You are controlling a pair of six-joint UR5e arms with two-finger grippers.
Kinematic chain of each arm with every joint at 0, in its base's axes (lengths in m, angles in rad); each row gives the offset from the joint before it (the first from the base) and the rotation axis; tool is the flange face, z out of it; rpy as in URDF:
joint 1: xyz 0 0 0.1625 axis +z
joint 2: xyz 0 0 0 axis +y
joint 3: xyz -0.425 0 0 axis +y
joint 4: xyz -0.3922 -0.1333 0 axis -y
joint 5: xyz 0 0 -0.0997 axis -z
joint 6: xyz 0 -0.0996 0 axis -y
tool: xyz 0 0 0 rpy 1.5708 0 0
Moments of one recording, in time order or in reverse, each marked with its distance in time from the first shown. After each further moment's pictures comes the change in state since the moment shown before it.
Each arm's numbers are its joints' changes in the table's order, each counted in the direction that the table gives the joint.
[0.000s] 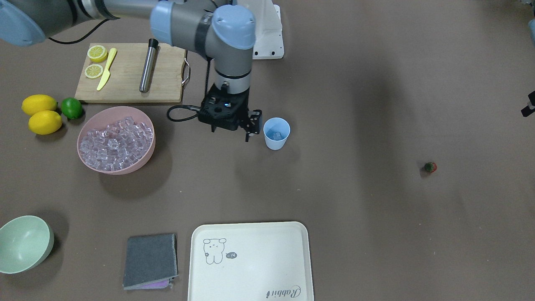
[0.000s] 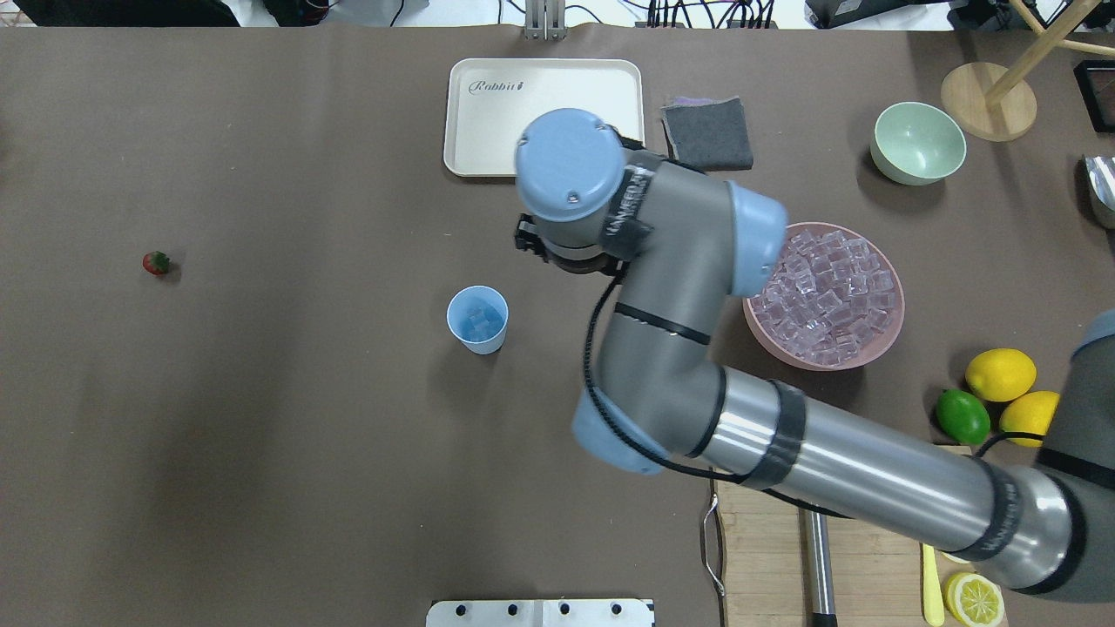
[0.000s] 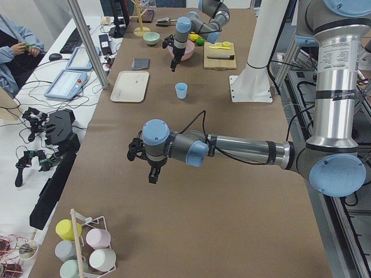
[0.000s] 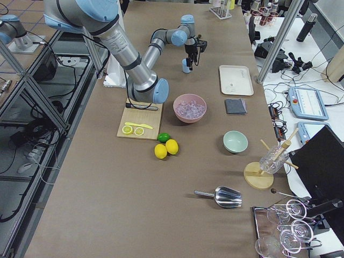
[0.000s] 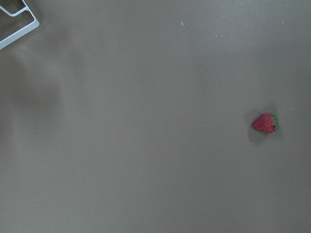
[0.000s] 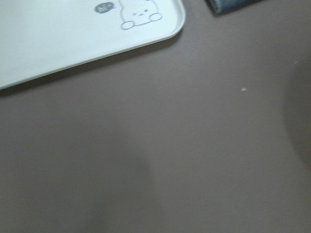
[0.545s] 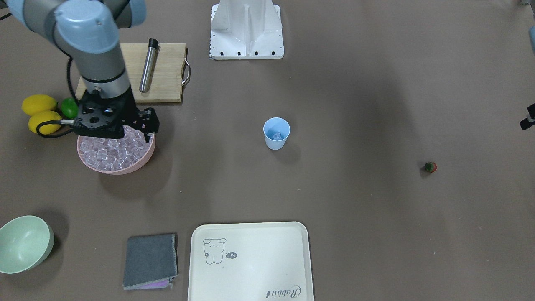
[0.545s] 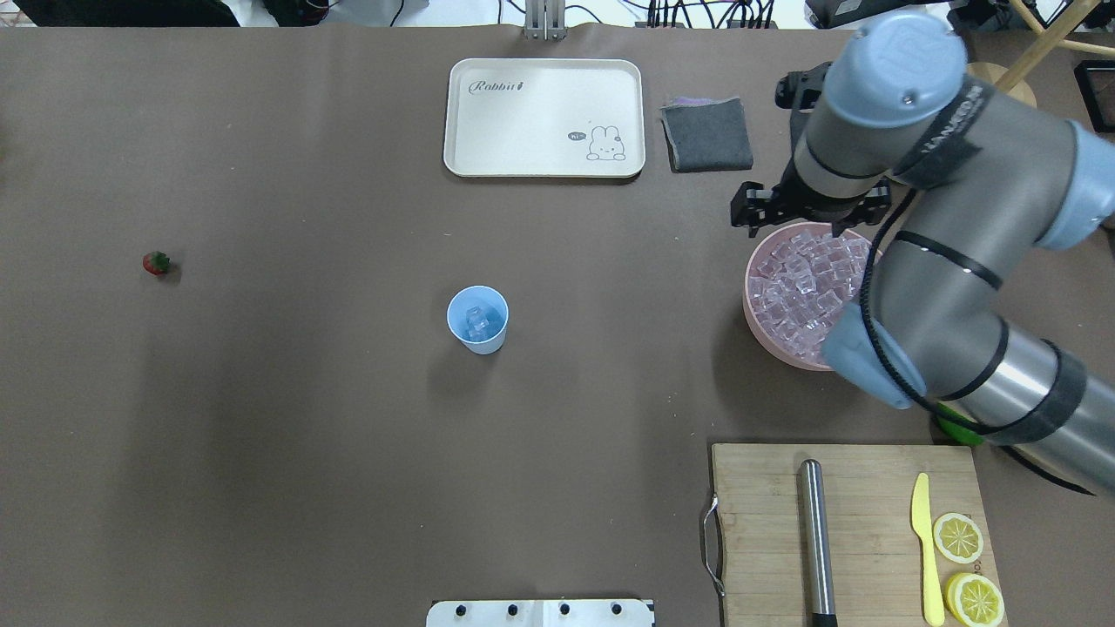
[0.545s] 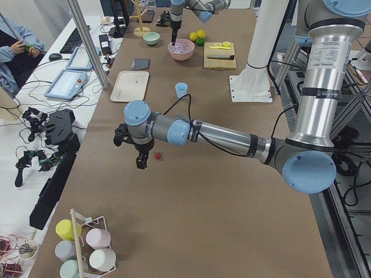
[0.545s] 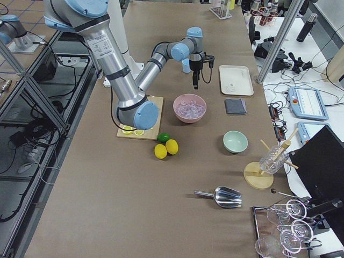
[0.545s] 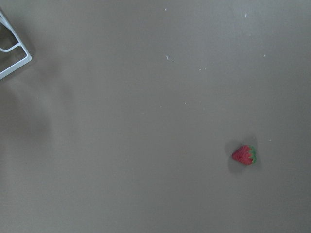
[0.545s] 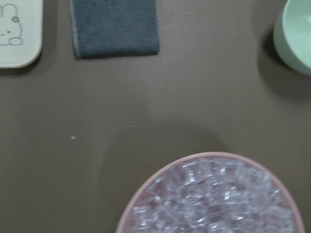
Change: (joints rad) left arm 0.037 0.151 -0.006 0.179 0.011 -0.023; right arm 0.260 0.337 -0.251 -0.037 0.184 -0.508
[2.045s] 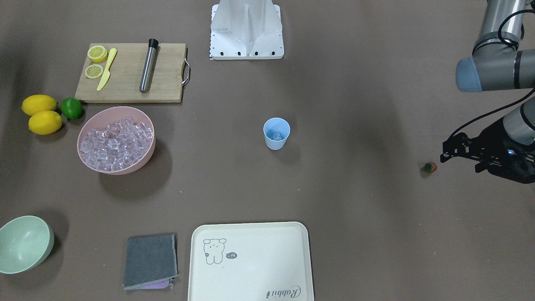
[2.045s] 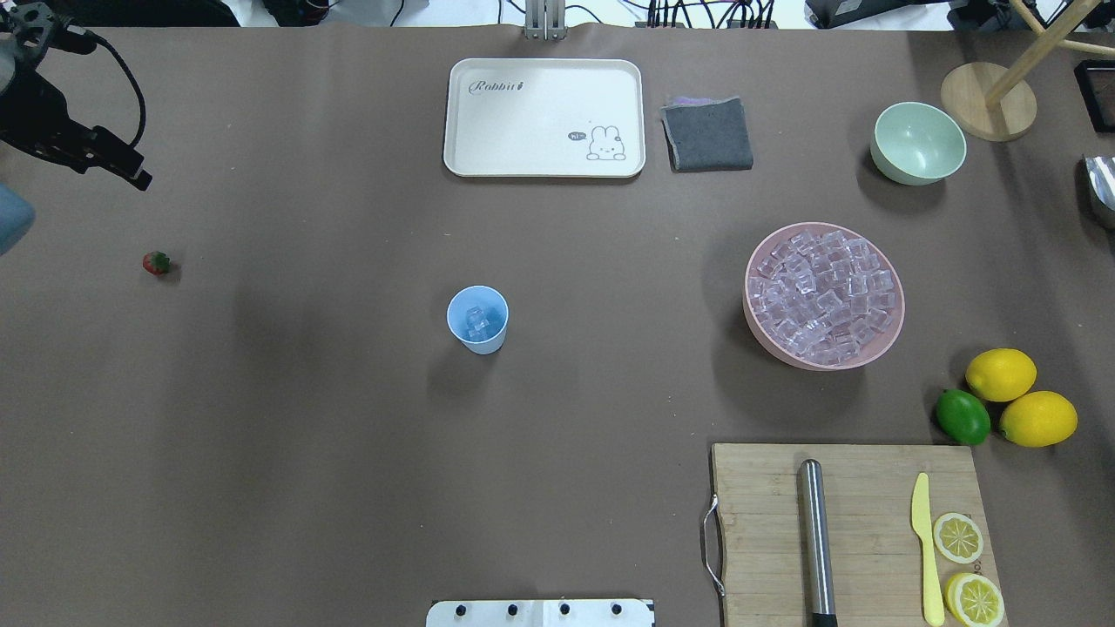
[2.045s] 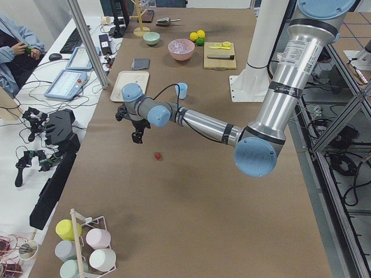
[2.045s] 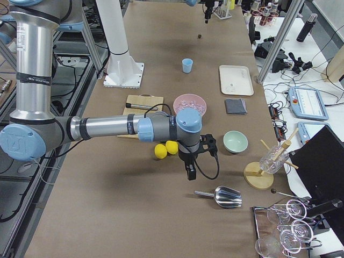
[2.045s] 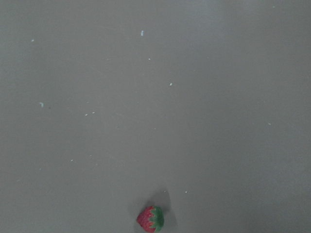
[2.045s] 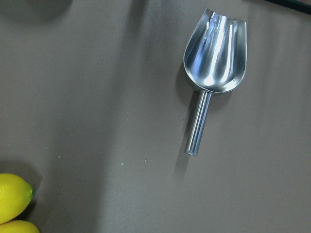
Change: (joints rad) left arm 0.256 0.191 -0.160 -0.210 0.087 -0.171; right arm 0.718 0.574 0.112 0.243 0.333 -1.069
